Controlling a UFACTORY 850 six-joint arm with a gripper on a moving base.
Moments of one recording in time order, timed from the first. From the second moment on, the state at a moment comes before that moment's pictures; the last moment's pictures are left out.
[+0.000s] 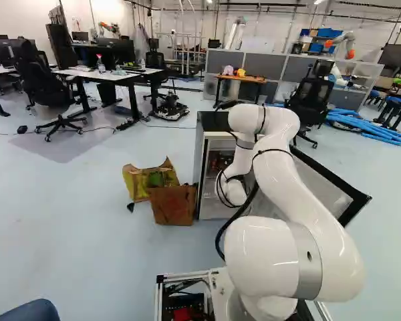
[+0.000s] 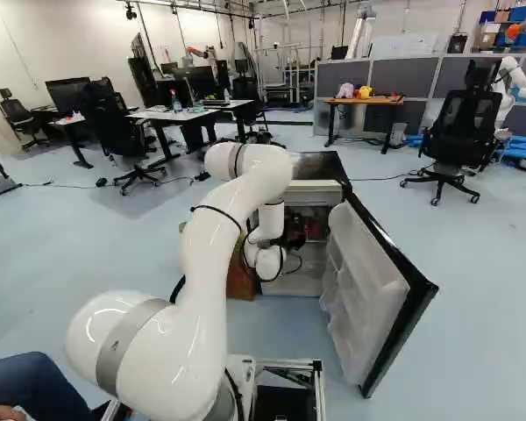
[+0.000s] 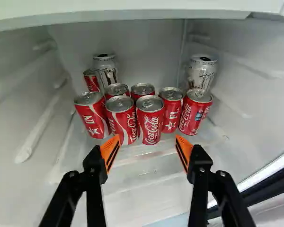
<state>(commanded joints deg) -14.3 -72.7 -63.4 0.2 78.8 0.0</state>
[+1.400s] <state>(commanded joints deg) -14.4 -73.8 -65.6 0.2 78.8 0.0</state>
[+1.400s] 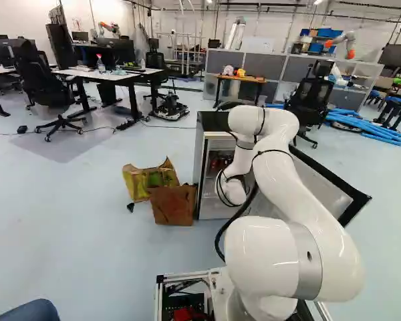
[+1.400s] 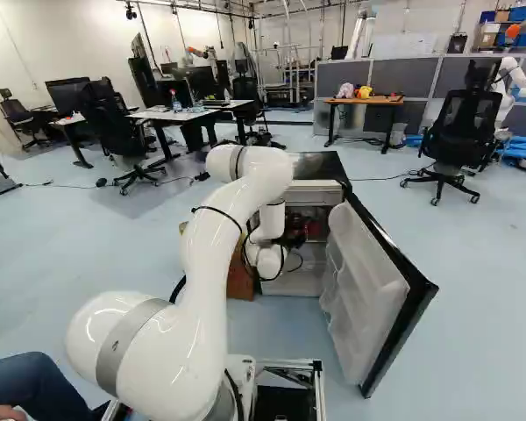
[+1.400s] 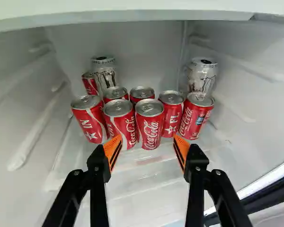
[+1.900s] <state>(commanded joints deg) -14.8 -74.7 -67.4 0.2 78.8 0.0</state>
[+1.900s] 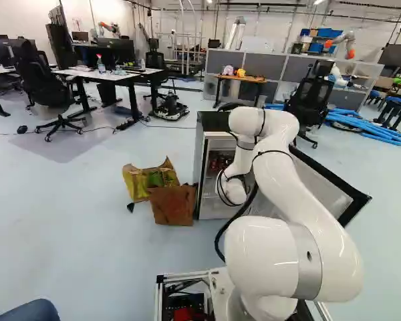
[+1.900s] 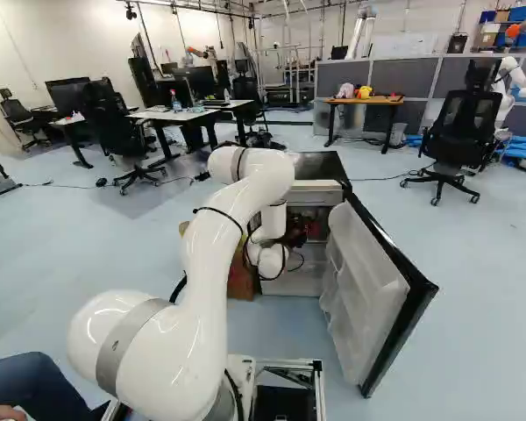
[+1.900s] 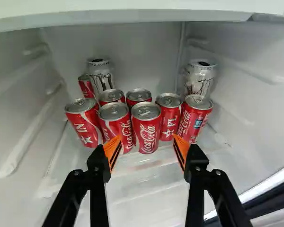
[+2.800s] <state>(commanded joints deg) -14.3 -77.1 -72.0 0.2 78.8 0.0</state>
